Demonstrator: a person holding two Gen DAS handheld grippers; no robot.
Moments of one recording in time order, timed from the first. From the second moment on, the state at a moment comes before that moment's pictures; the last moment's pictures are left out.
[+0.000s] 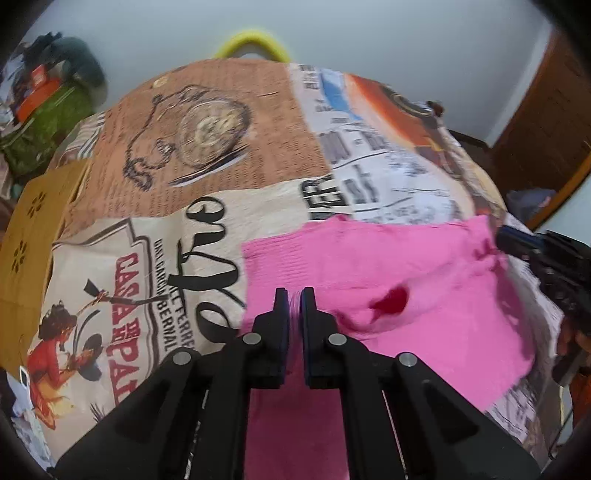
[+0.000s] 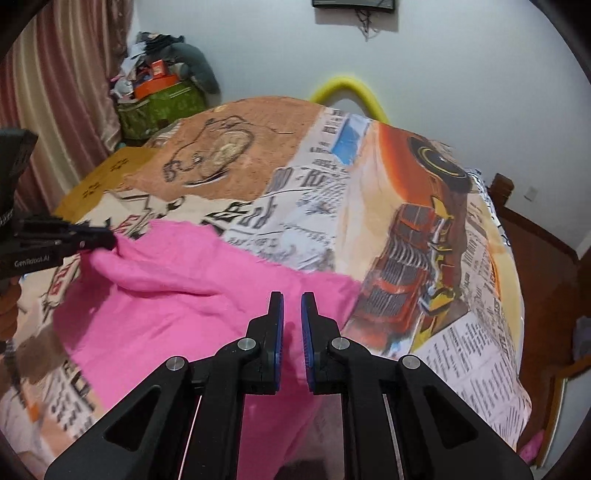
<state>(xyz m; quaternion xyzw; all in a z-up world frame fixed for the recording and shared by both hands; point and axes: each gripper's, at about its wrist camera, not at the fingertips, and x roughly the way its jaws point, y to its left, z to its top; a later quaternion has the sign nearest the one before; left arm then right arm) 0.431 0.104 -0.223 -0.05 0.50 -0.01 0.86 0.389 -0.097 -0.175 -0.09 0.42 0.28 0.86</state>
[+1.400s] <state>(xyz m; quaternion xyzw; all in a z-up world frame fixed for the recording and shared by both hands) 0.381 0.094 -0.198 -0.01 0.44 0.00 0.90 0.366 -0.104 -0.146 -0.07 0.37 0.28 0.88</state>
